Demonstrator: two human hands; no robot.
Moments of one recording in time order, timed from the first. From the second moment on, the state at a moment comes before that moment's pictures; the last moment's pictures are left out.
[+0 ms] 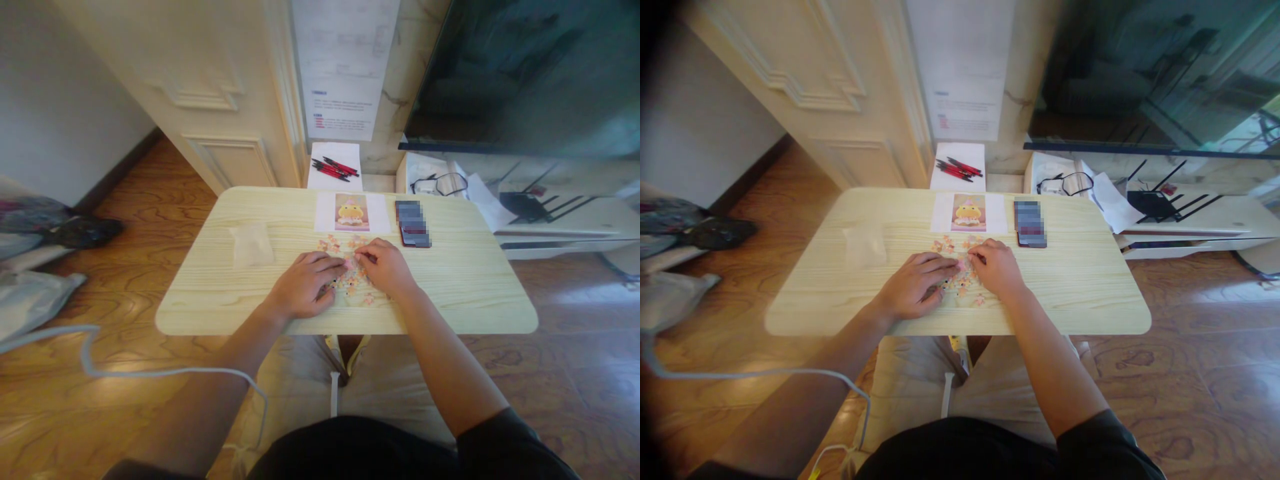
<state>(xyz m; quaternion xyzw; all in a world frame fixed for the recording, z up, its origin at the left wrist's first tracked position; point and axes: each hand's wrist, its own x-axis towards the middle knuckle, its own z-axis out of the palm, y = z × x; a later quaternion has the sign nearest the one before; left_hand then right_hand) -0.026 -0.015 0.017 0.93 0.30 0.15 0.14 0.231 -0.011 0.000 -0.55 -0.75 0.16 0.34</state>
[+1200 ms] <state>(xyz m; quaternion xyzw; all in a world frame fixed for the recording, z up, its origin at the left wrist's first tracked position) -0.027 -0.014 0.015 0.93 0.29 0.15 0.14 0.233 -0.014 0.005 -0.55 -0.72 0.24 0.36</state>
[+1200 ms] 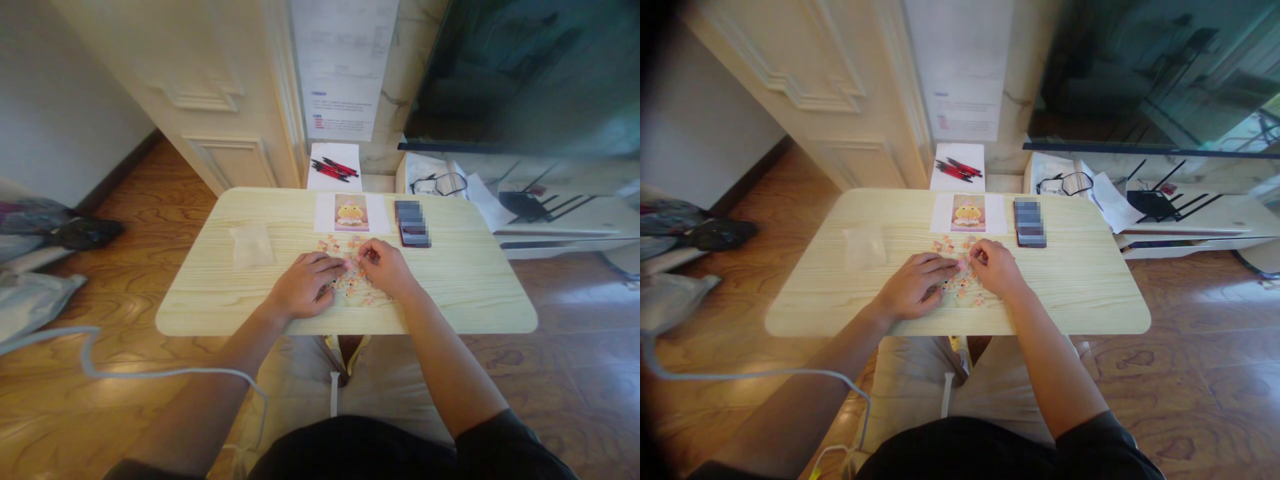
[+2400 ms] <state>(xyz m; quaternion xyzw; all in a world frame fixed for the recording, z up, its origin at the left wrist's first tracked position) -0.026 -0.016 0.017 0.93 0.30 0.16 0.14 0.233 -0.014 -0.001 -0.52 -0.73 0.21 0.40</state>
